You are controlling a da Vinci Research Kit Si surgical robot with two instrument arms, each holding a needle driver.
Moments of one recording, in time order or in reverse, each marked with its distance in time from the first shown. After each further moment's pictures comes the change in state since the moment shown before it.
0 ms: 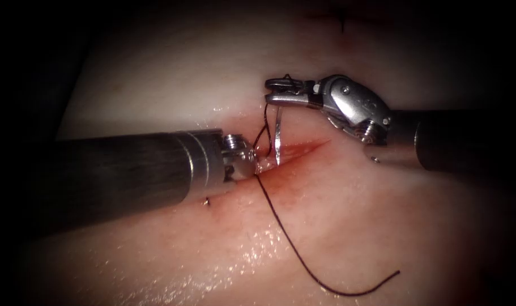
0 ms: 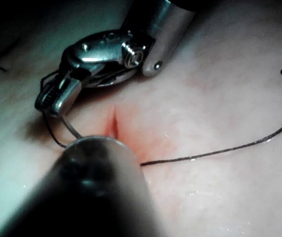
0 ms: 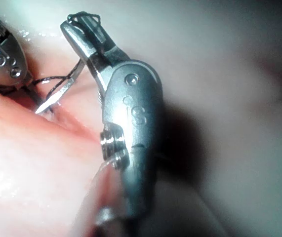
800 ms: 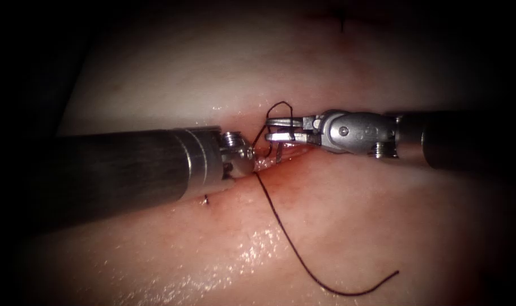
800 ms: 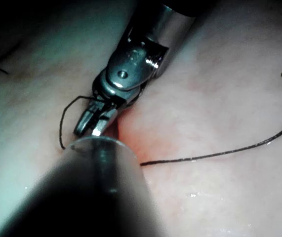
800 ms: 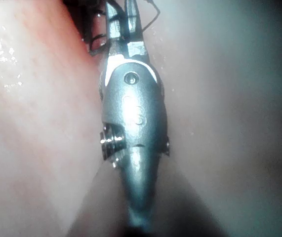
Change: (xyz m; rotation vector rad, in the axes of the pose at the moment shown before) right arm -0.002 -0.004 -0.001 0.026 -0.045 -0.115; left arm 0.000 0.000 -0.001 -0.010 -0.001 0.001
